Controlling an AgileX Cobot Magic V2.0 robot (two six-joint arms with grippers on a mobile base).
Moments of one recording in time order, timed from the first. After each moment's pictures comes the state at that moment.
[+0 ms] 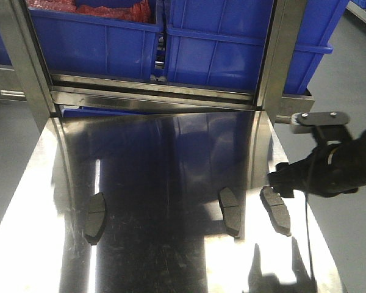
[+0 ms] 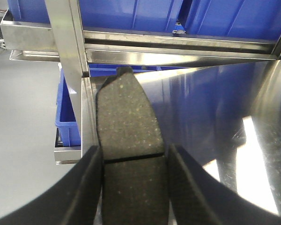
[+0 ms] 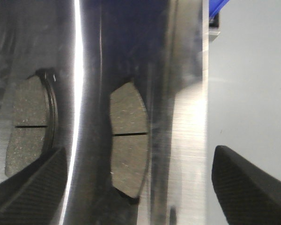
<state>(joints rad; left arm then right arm) -0.15 0.67 -0.81 0.06 0.70 -0.14 0.20 1.49 -0.92 -0.07 0.57 0.16</state>
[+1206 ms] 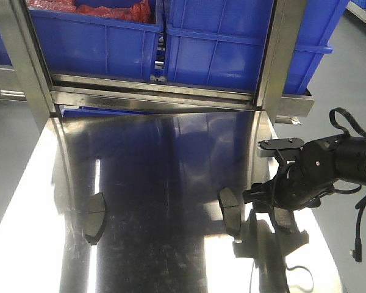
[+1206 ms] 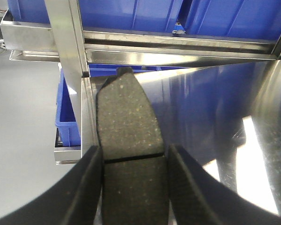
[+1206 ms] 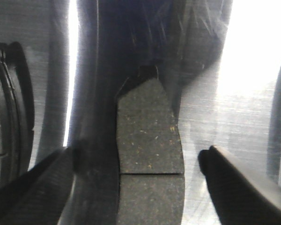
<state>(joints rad) -0.15 0.67 -0.81 0.06 0.70 -0.14 0.24 1.80 -1.00 -0.07 0.51 0.17</state>
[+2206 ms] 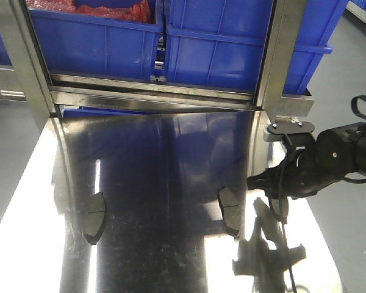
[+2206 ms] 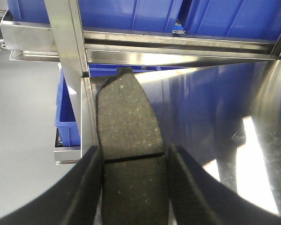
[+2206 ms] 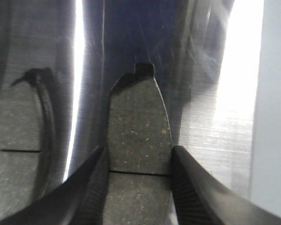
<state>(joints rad) -0.15 0.67 -0.81 0.06 0.70 -0.14 0.24 1.68 -1.00 -0.07 0.52 0.17</state>
